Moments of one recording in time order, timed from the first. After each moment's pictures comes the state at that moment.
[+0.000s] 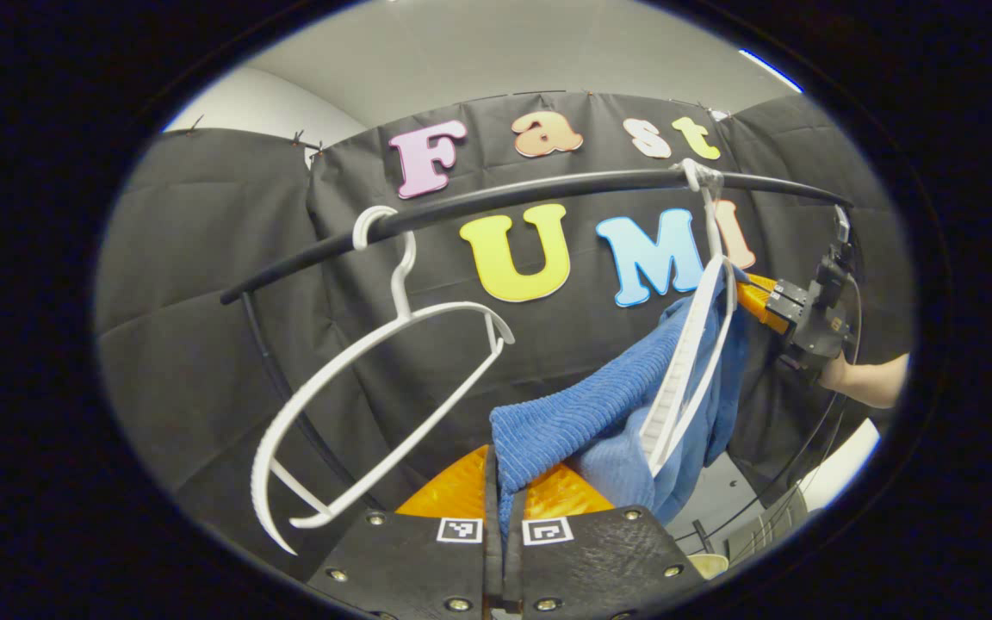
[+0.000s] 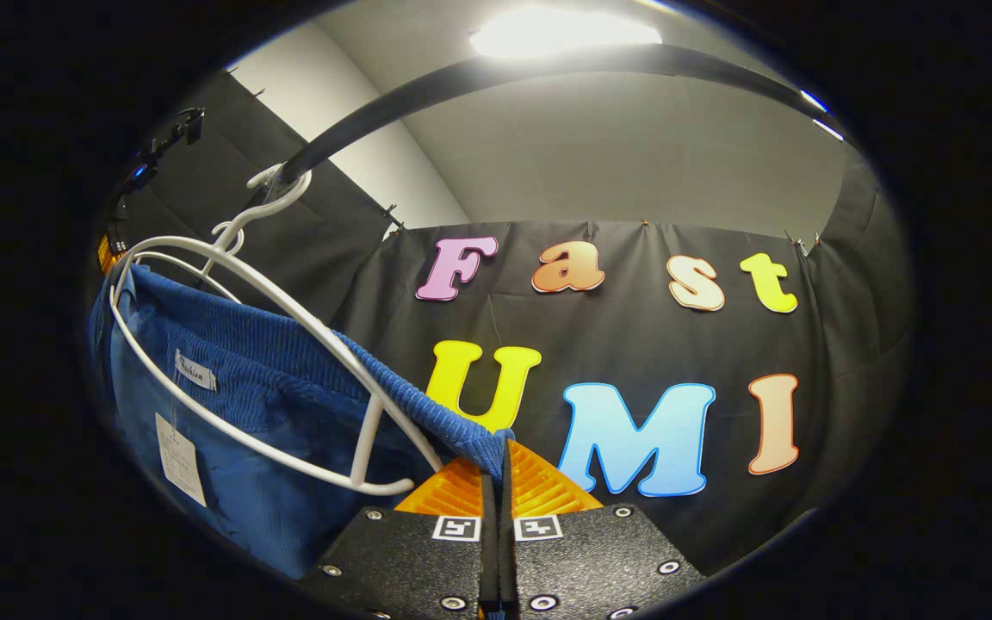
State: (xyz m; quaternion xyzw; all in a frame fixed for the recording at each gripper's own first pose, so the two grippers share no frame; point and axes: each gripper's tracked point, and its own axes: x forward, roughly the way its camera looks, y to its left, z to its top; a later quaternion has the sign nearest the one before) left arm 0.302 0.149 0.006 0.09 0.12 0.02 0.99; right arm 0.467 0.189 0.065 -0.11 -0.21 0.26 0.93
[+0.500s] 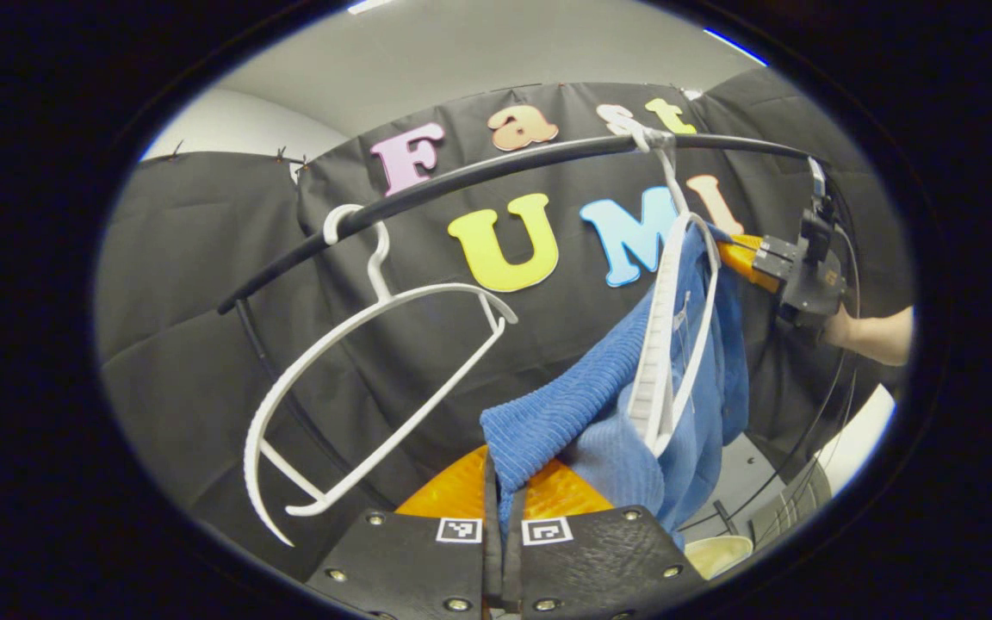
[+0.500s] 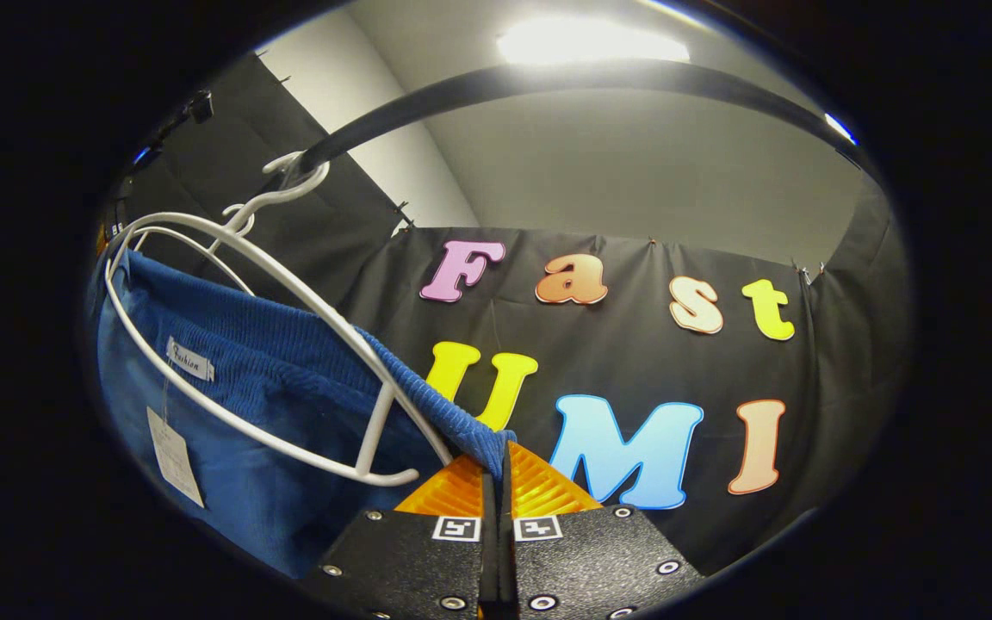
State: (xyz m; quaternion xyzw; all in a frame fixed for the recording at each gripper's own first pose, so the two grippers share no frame) left arm 0.275 0.151 -0.005 0.14 0.14 0.04 0.98; right arm 0.444 0.190 0.081 -0.13 -0.23 0.26 0.93
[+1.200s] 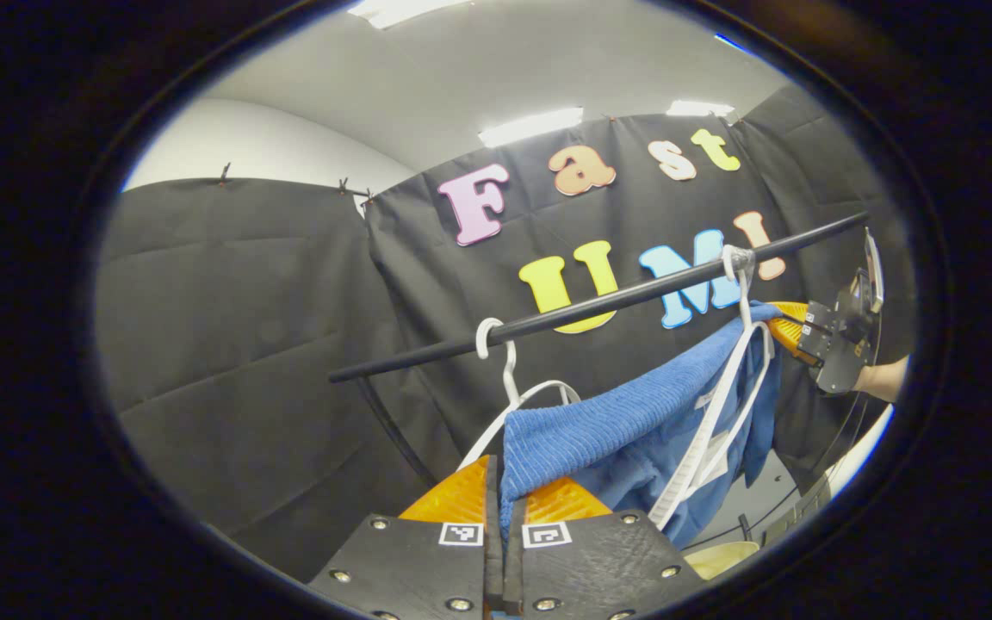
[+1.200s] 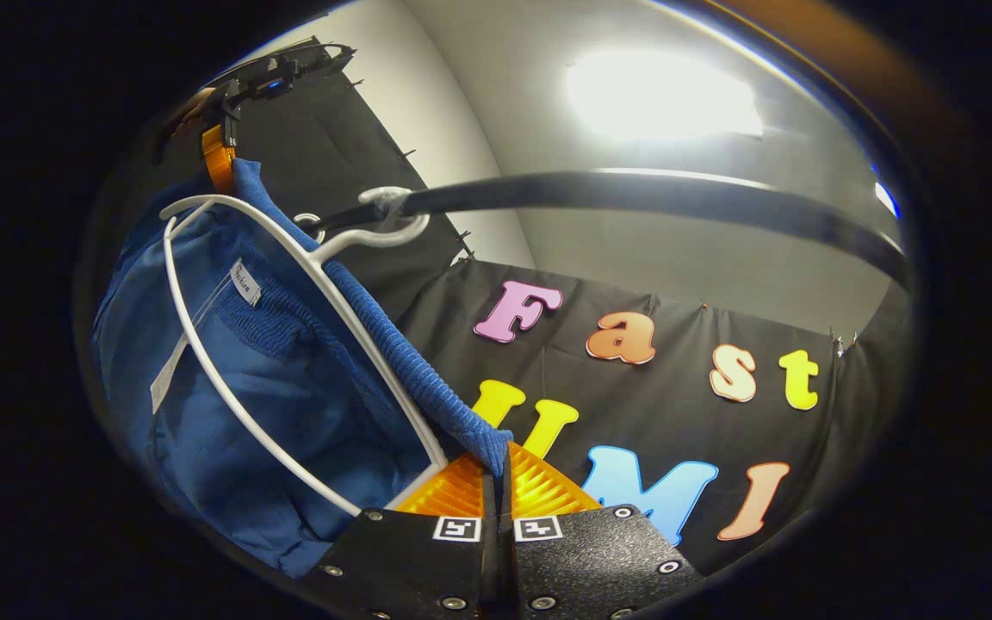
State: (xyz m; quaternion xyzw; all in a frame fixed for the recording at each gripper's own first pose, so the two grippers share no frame) left arm 0.186 0.208 0.125 0.13 0.08 0.11 0.98; right arm 0.368 0.225 0.097 -0.21 -0.30 0.30 0.88
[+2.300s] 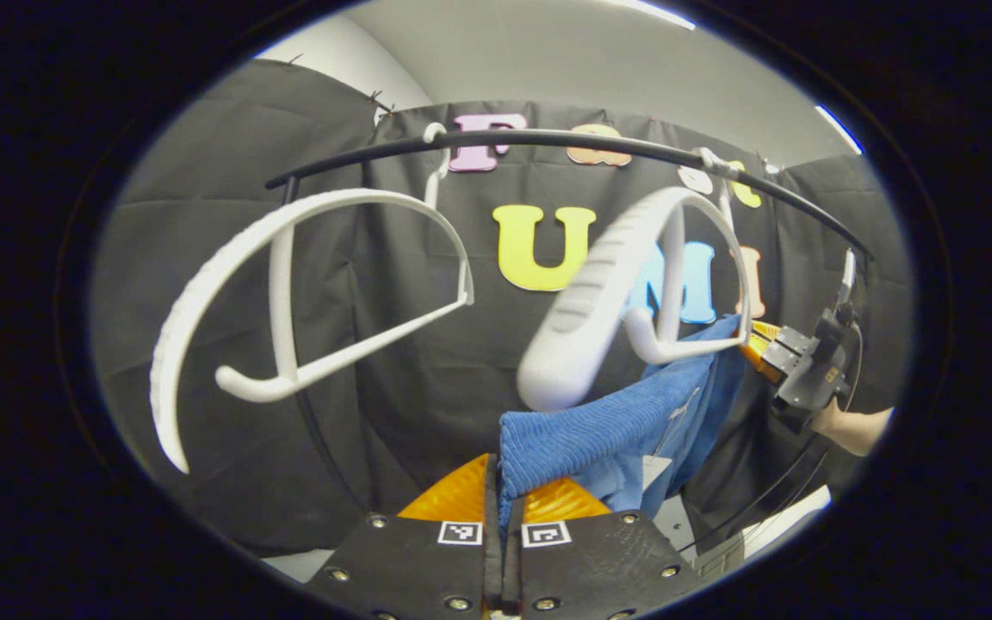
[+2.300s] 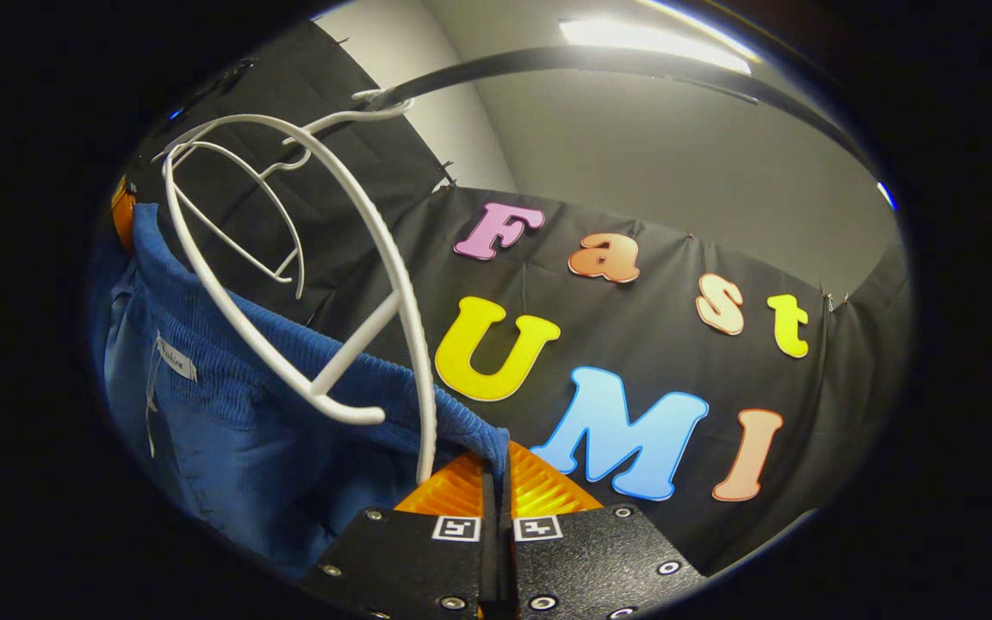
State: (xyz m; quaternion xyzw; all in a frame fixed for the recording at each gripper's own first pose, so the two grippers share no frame) left arm 0.266 0.121 -0.061 -0.04 0.10 0.07 0.99; right arm 0.443 0.173 0.007 -0.23 -0.17 0.26 0.92
